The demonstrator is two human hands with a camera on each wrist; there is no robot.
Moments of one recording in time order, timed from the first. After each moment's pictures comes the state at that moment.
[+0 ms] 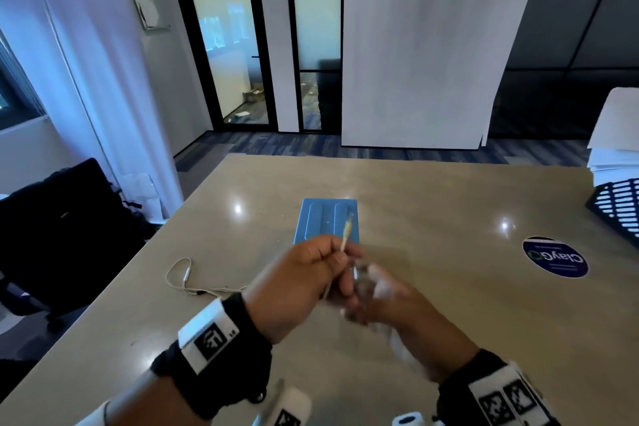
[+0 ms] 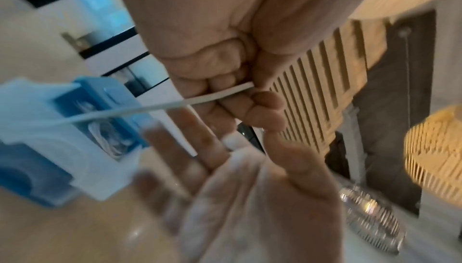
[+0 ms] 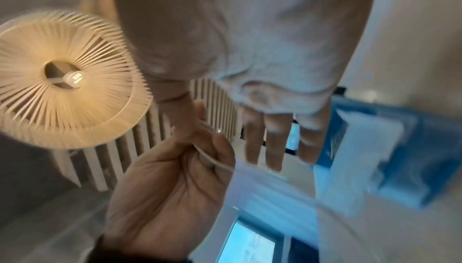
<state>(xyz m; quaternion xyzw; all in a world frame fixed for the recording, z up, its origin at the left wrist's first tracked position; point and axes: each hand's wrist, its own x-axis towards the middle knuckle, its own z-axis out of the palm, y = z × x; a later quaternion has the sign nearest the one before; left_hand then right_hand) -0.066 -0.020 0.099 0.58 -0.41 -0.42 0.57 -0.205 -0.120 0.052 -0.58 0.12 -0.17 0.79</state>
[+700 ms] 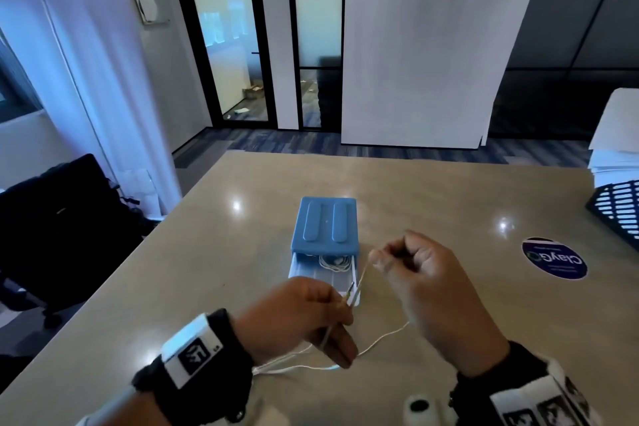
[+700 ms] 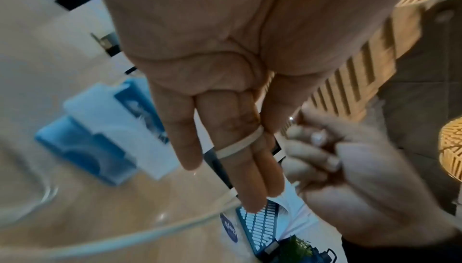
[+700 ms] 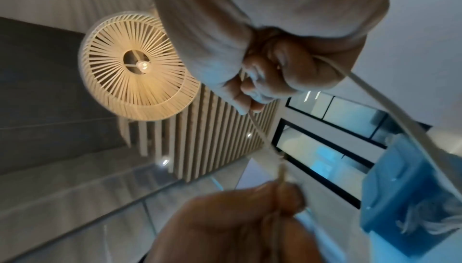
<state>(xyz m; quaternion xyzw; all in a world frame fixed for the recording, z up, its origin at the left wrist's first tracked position) -0.062 -0.004 0.084 0.57 -0.36 -0.57 0.46 -0.220 -0.125 0.095 -0.73 0.27 -0.35 0.52</state>
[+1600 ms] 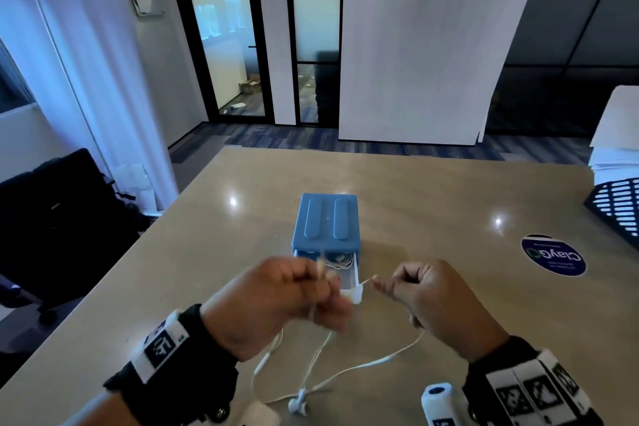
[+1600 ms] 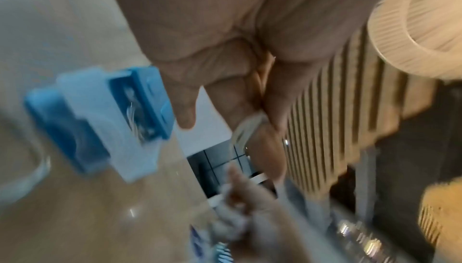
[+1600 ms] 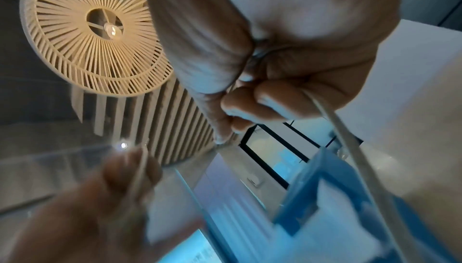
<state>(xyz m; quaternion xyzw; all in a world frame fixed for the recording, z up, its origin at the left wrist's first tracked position) -0.044 0.009 0.092 0.51 -0.33 -0.54 0.58 -0.223 -0.150 0.067 -0.77 0.35 -0.21 0.49</state>
